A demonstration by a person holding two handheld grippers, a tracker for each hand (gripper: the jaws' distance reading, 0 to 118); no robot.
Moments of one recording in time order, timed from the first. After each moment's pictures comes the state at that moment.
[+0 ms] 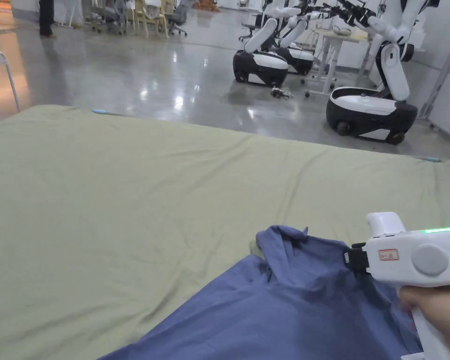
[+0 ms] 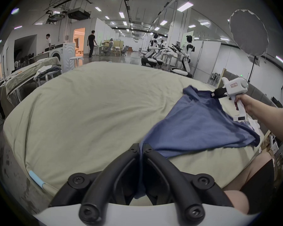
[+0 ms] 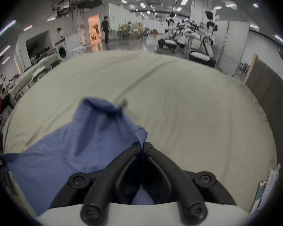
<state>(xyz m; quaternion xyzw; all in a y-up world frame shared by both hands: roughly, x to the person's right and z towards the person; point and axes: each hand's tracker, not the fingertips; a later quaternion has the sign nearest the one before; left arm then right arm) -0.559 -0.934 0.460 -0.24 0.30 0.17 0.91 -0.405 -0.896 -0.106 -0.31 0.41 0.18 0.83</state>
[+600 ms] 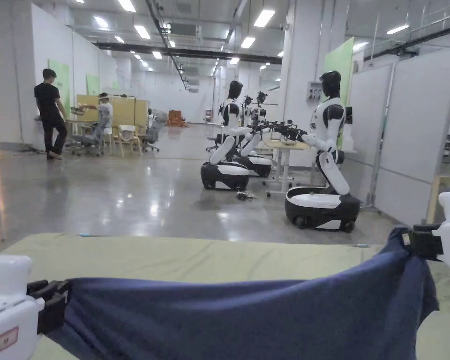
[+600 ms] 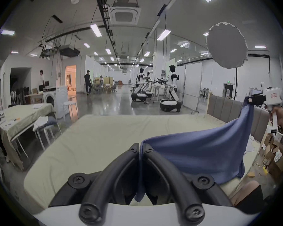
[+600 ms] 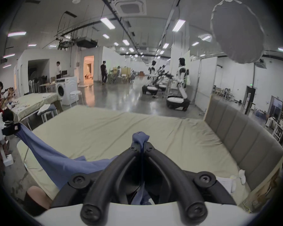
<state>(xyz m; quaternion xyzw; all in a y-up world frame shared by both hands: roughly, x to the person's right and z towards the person) -0.557 -0.710 0.429 -0.10 0.28 0.05 0.95 -0.136 -0.609 -0.002 -0.12 0.37 0.10 0.91</state>
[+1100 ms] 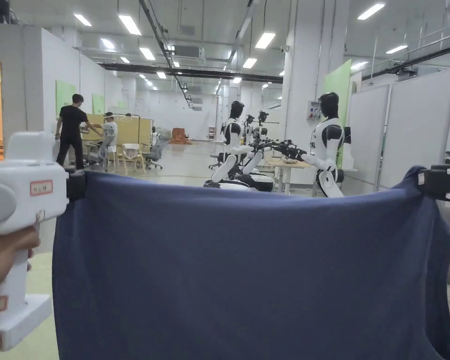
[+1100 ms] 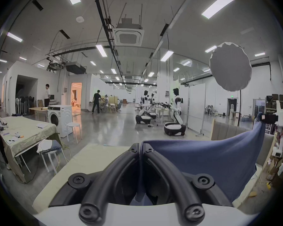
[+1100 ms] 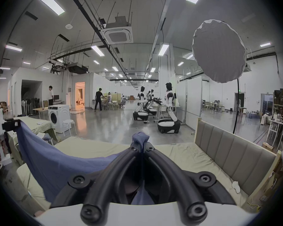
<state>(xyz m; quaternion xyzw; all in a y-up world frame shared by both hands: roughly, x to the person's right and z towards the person) -0.577 -0.540 0.394 -0.01 0.31 0.02 0.95 -0.126 -0.499 0.016 -0.02 0.33 0.03 0.94</state>
